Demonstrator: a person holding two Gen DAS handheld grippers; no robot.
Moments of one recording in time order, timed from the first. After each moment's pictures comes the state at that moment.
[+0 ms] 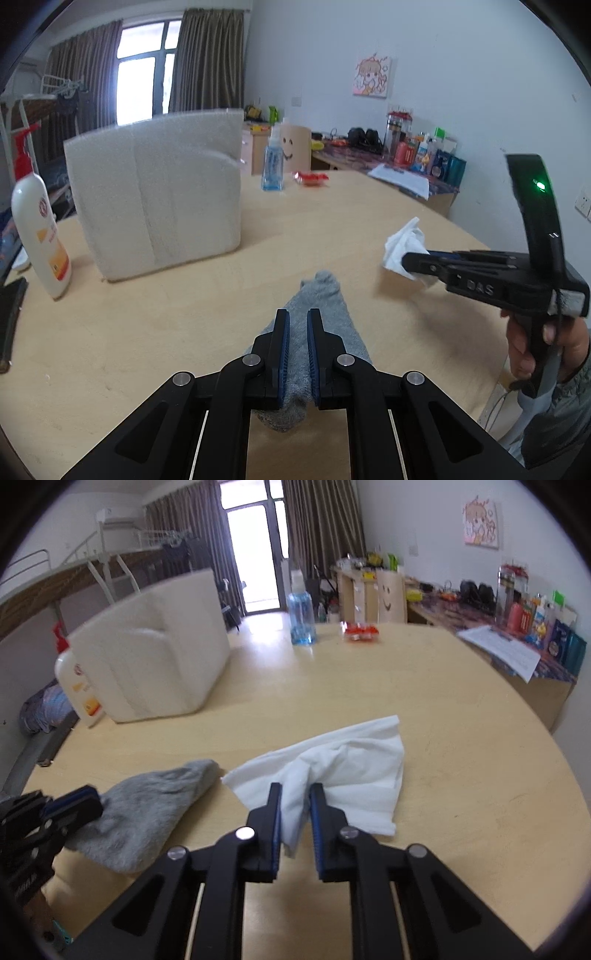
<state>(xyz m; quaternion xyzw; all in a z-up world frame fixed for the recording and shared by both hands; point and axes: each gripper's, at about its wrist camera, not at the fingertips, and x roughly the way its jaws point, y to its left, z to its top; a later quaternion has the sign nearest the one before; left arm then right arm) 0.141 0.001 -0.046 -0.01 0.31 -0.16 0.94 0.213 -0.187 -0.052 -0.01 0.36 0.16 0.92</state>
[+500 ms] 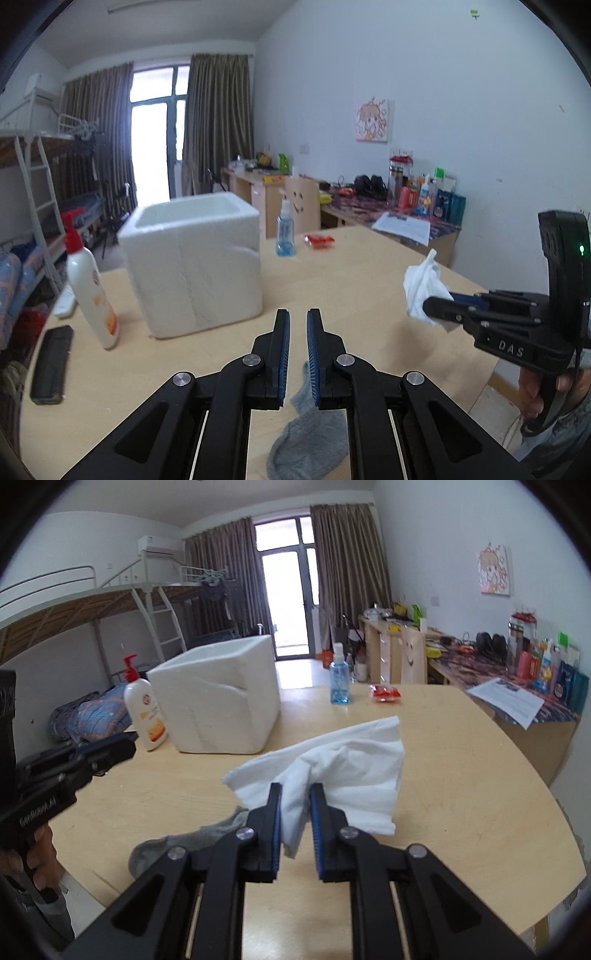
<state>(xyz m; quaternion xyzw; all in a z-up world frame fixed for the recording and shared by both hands) 0.104 0.007 0.022 0.01 0.22 -0.13 0.97 0.150 -0.186 -0.001 -0.01 0.27 0.22 0.94</state>
